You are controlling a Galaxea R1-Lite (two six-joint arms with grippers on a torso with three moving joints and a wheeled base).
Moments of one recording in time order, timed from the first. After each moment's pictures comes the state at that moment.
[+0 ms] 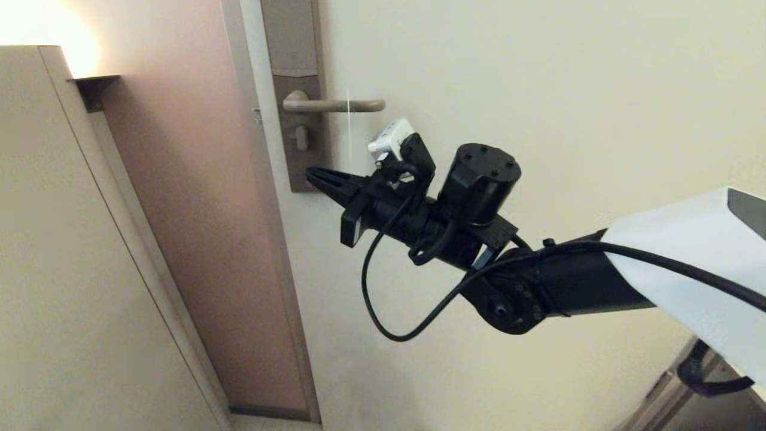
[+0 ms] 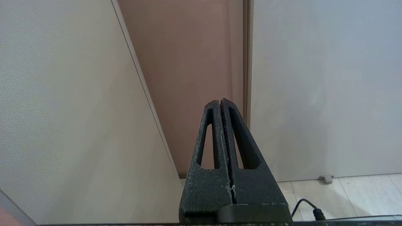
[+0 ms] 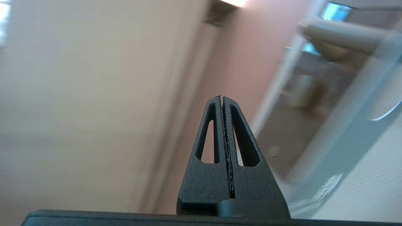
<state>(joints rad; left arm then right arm) 0.01 0.00 -0.04 0.09 -0.01 0.10 0.75 2.17 -1.37 -1.10 0.42 -0.14</state>
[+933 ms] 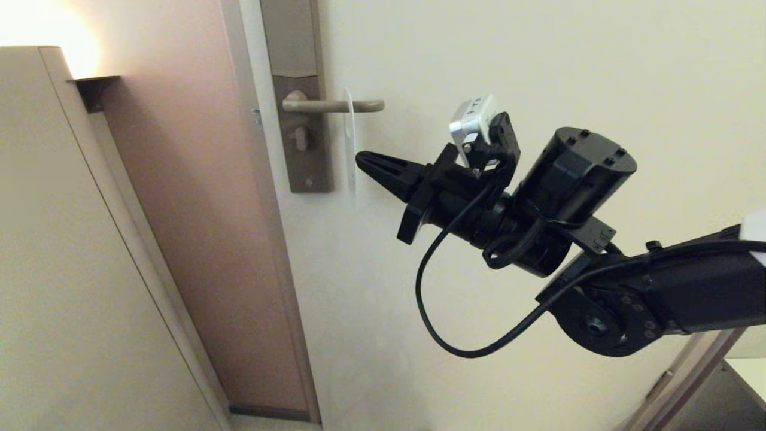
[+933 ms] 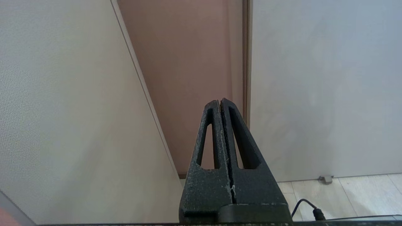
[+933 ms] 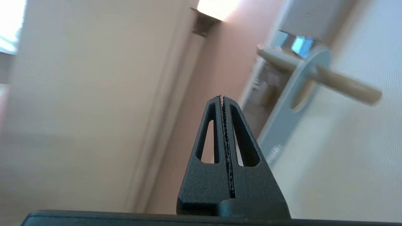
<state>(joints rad) 0.01 0.00 -0.04 0.09 -0.01 0.10 0.69 1.98 -1.10 -1.19 0.41 -0.14</state>
